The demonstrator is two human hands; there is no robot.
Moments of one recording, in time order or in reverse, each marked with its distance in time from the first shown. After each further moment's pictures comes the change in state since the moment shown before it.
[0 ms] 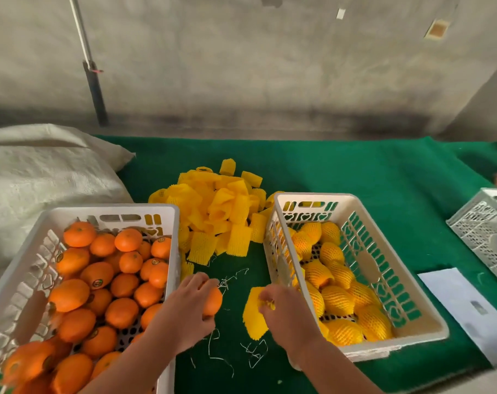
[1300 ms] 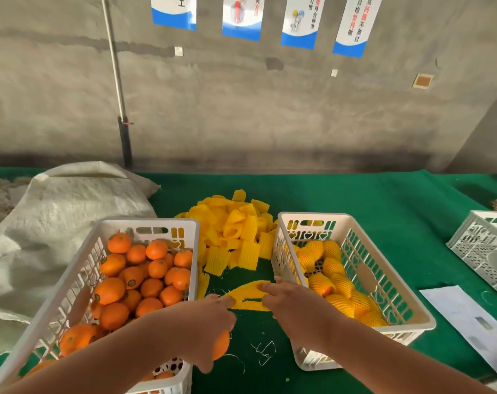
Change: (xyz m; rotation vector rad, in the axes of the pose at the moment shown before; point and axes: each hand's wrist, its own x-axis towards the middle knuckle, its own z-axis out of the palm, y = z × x) left_hand -0.080 0.068 -0.089 0.422 -0.464 0.240; right_hand -0.072 -0.040 -0.071 -0.640 -0.131 -0.776
